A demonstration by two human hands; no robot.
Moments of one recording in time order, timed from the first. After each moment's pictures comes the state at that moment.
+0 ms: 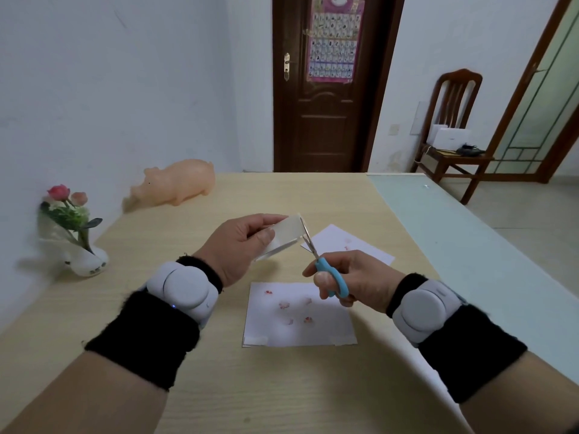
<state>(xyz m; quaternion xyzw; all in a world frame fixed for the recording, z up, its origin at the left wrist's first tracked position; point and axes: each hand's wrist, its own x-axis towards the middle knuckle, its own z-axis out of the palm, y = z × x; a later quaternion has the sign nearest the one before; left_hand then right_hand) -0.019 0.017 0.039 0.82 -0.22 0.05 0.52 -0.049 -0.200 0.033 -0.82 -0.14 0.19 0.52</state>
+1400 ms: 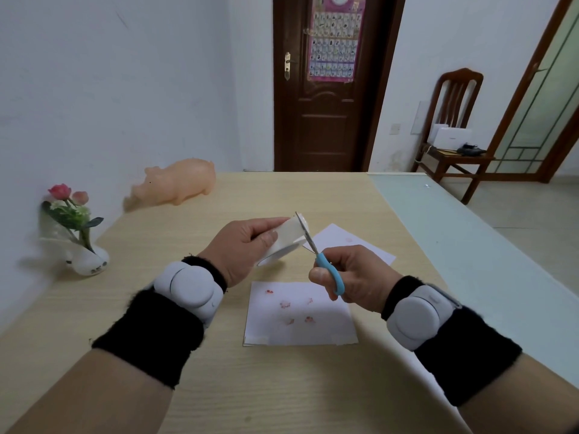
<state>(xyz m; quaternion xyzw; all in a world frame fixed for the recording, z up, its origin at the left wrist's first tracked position) -0.019 0.016 0.039 0.85 -0.21 0.06 0.49 -0.048 -0.195 0.029 -0.84 -0.17 0.09 0.50</state>
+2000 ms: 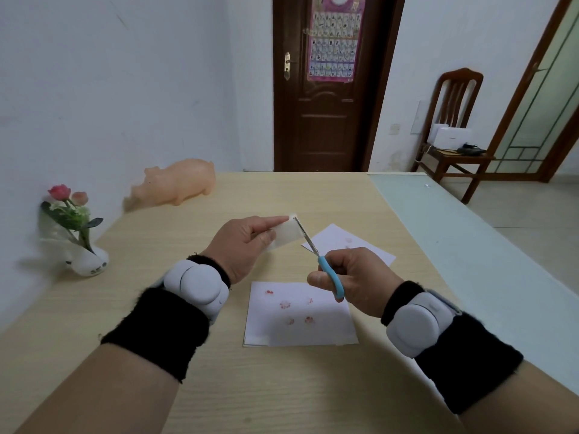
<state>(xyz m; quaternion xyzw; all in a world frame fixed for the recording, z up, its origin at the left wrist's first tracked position) -0.008 0.017 0.028 0.85 -0.21 0.10 0.48 -0.049 -0.196 0.020 -0.88 -0.15 0.01 0.46</state>
